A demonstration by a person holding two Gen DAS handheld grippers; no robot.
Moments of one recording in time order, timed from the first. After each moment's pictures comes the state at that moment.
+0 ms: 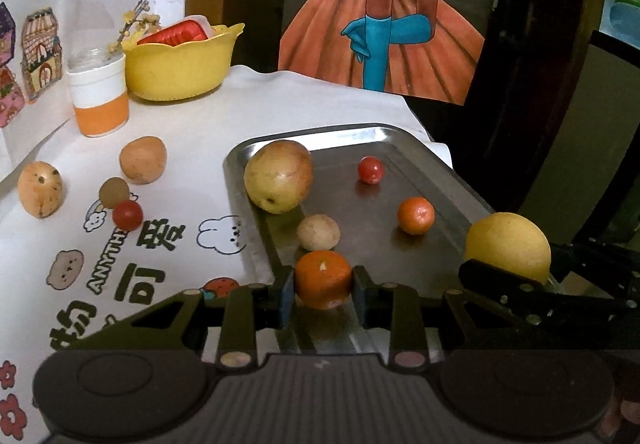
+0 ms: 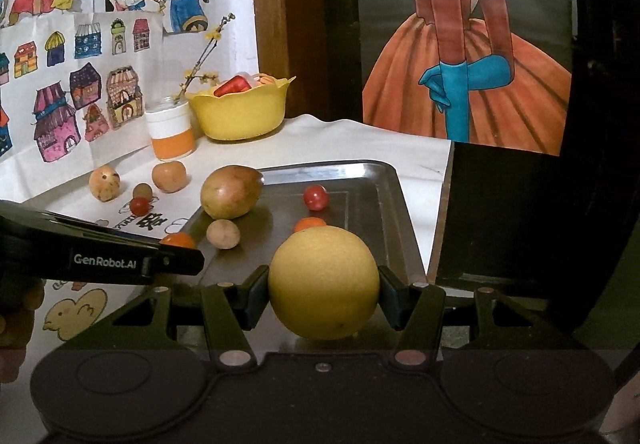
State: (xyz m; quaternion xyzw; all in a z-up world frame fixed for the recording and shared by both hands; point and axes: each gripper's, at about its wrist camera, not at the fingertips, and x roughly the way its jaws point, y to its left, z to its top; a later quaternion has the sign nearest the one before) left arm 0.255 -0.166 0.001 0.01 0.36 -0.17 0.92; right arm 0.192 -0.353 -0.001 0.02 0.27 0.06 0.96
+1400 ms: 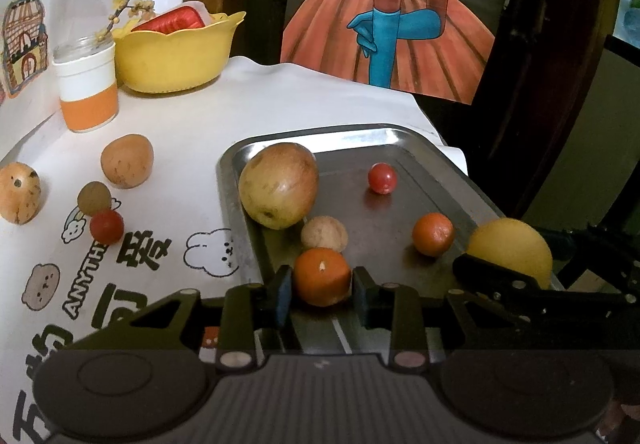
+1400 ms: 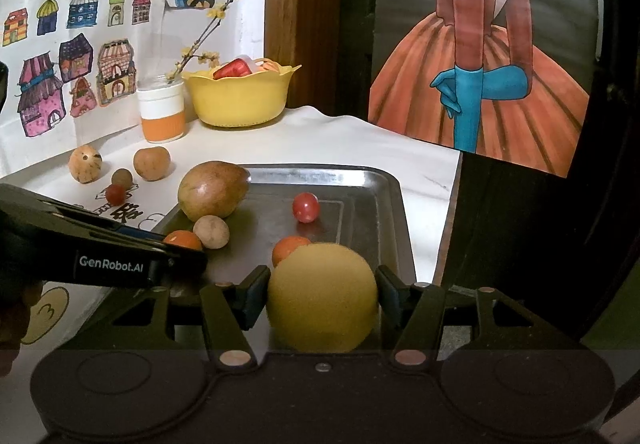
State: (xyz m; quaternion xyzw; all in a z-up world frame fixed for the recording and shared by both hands) left arm 0.284 -0.170 -0.008 0.00 0.37 -0.17 0.91; right arm 0.229 -0.349 -0.003 -0.03 0.28 0.06 0.96
